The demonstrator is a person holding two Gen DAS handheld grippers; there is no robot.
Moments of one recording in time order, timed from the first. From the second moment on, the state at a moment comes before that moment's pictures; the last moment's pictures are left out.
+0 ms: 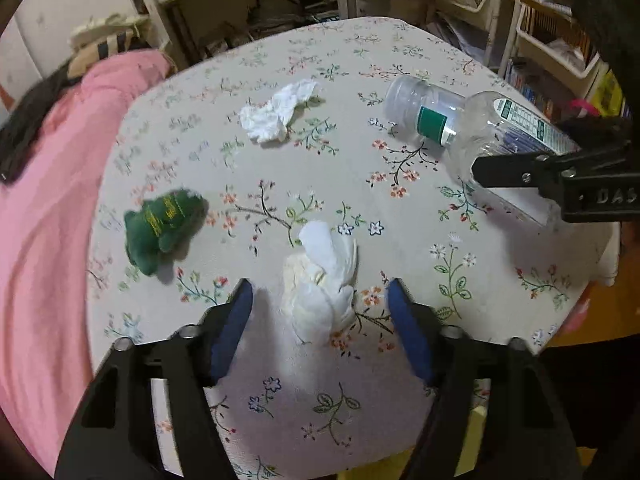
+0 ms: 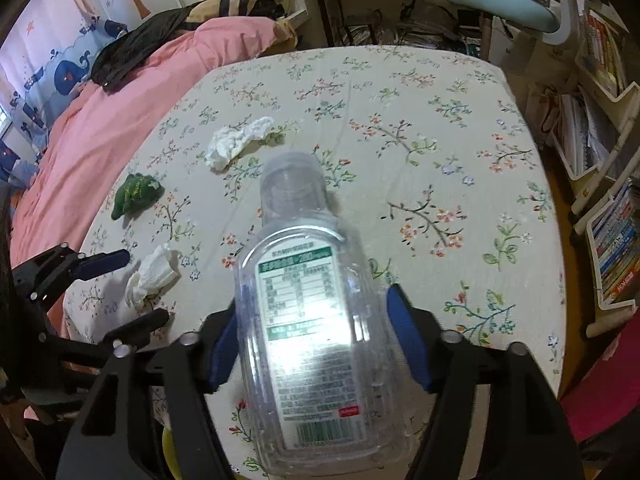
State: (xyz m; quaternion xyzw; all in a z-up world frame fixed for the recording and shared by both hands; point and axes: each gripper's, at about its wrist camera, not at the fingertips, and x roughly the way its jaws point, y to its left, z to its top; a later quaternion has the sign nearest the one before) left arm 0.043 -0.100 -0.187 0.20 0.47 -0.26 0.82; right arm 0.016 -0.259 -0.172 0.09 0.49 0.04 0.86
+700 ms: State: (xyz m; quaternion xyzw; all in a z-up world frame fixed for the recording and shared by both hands) left arm -0.029 -0.072 -0.099 0.13 0.34 -0.21 0.91; right arm -0.016 -0.268 -0.144 0.31 0.41 0.14 0.85
